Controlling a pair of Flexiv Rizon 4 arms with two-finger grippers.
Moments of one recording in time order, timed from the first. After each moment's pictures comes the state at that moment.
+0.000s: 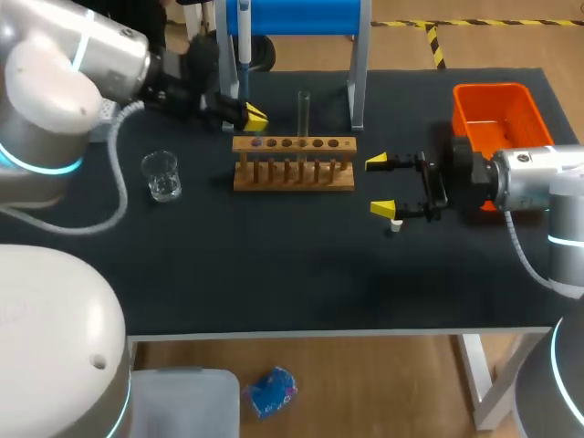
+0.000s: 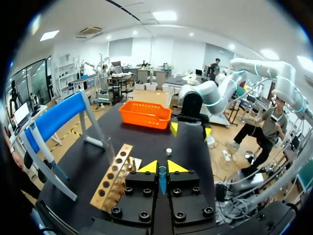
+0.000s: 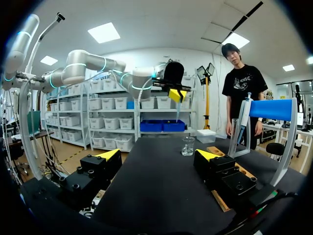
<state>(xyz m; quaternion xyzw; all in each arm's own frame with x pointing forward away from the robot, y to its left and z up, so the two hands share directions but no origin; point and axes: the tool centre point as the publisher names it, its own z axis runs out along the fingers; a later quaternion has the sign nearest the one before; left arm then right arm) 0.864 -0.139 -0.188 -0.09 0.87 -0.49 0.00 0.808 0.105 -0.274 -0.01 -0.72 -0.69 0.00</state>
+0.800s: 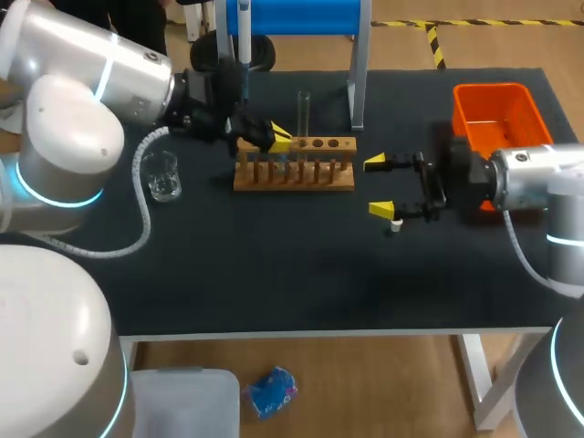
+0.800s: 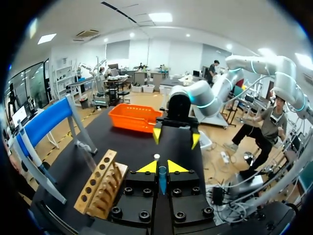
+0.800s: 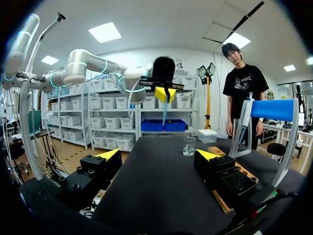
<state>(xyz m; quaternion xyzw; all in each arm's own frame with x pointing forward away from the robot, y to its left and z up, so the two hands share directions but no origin) 0.823 -0.176 -0.192 -0.08 0.87 -0.49 0.00 0.806 0.111 -0.274 0.00 -0.73 -0.69 0.01</state>
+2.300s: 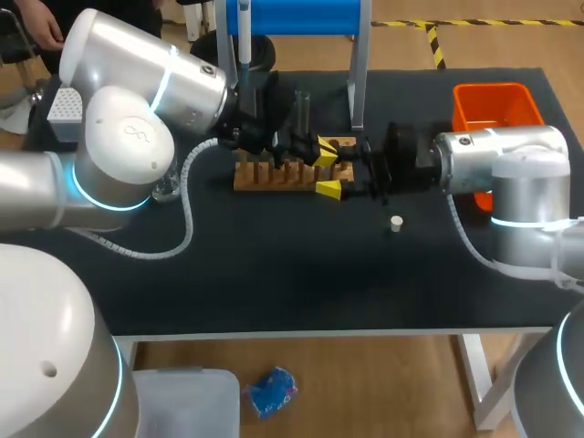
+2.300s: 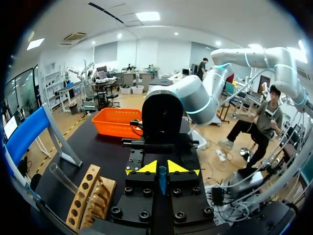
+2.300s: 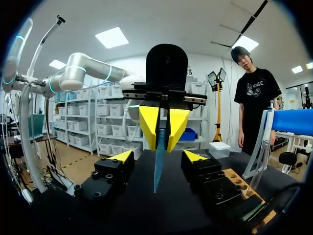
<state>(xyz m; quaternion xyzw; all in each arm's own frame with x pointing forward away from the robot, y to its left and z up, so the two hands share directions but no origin) 0.817 -0.239 -0.212 -0.04 0.87 -0.50 -0.02 0.812 0.193 -0.247 0.04 -0.70 -0.71 0.03</state>
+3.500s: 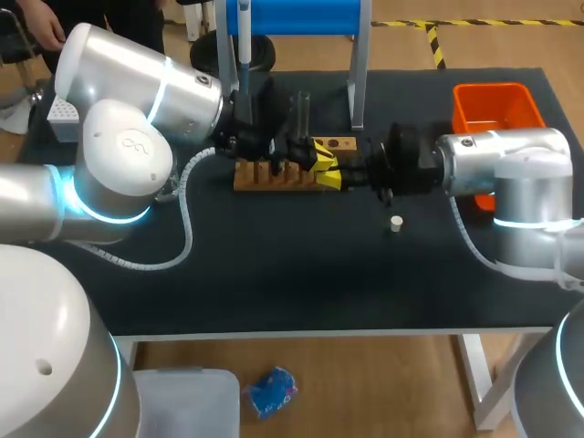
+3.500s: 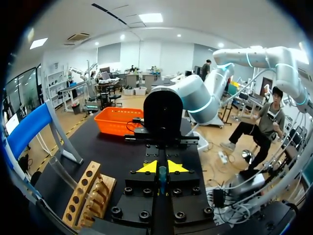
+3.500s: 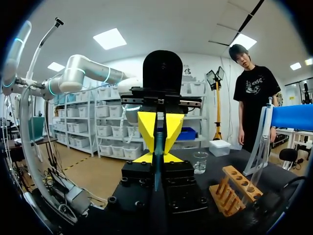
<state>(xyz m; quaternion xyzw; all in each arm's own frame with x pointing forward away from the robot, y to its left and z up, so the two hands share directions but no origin) 0.815 -0.234 -0.219 -0.05 0.86 -0.50 -0.01 0.811 0.189 -0.250 0.03 -0.70 -0.71 0.04</state>
